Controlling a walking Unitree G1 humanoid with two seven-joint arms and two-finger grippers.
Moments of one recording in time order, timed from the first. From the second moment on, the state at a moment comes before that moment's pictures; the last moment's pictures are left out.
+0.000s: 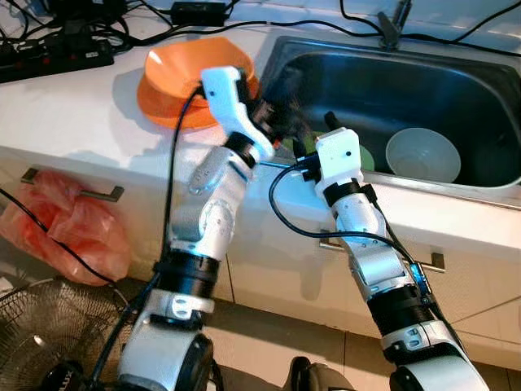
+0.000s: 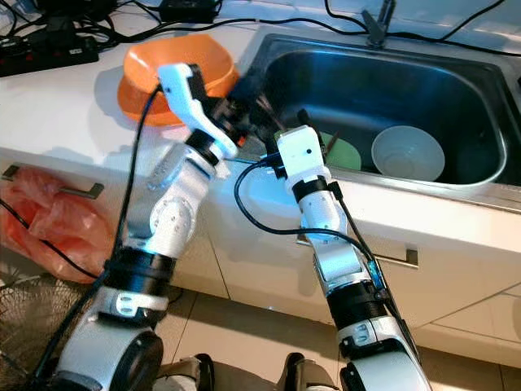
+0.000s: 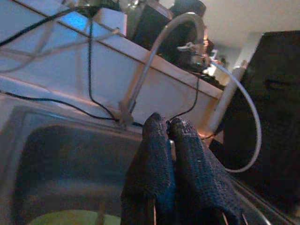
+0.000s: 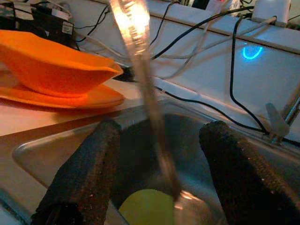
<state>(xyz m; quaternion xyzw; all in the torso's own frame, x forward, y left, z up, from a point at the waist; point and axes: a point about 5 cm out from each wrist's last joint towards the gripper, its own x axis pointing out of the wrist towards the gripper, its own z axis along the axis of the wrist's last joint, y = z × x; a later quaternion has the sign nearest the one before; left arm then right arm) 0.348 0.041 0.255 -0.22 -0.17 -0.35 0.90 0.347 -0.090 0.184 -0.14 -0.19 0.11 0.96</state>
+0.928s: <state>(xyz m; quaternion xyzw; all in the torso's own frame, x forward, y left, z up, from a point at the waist) 0.343 0.040 0.261 -0.19 -0.17 -0.36 0.90 0.350 -0.092 0.182 -0.14 -0.19 0.11 0.97</state>
